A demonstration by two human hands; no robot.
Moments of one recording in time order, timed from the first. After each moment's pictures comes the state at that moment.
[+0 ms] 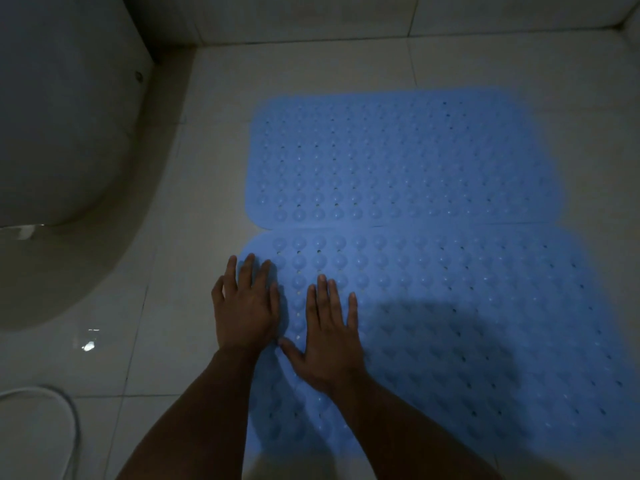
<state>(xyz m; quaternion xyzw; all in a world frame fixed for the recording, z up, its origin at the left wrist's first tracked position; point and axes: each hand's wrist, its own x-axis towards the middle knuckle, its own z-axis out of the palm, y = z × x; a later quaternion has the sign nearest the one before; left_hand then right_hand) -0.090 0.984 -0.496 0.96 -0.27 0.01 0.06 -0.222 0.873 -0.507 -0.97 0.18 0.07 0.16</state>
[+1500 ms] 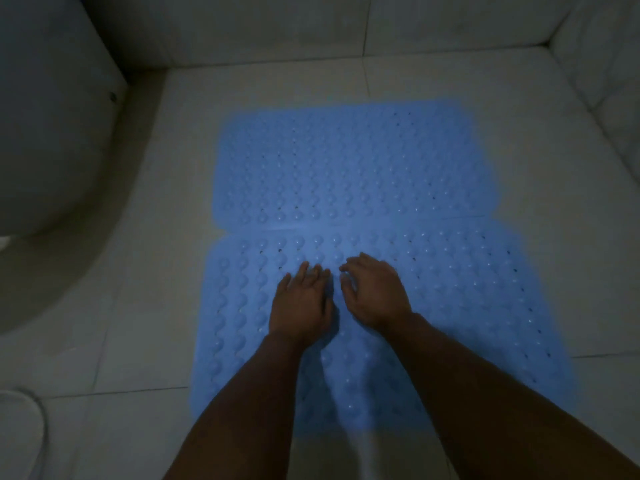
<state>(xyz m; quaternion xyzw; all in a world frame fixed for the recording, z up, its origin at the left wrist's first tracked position) -0.183 0.866 -0.462 0.89 -0.41 -0.17 0.09 -0.269 0.719 -0.469 -0.95 0.22 -0.06 0.21</state>
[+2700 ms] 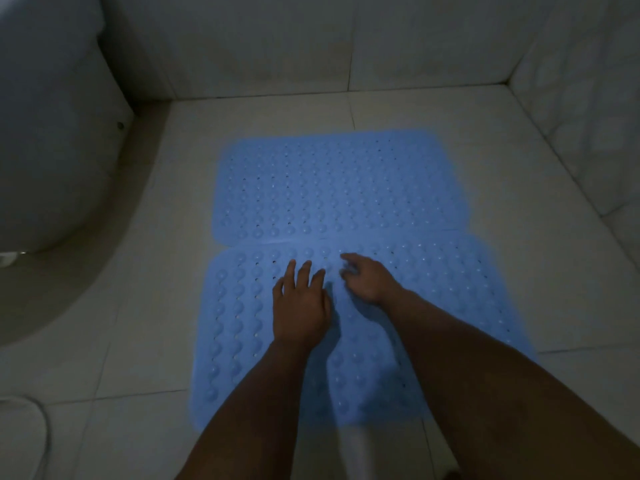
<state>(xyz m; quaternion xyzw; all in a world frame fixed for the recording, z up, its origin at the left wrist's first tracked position) -0.205 0.854 -0.439 0.92 -0.36 -0.02 0.14 -0.251 0.681 -0.425 -0.86 0.30 0.08 0.40</state>
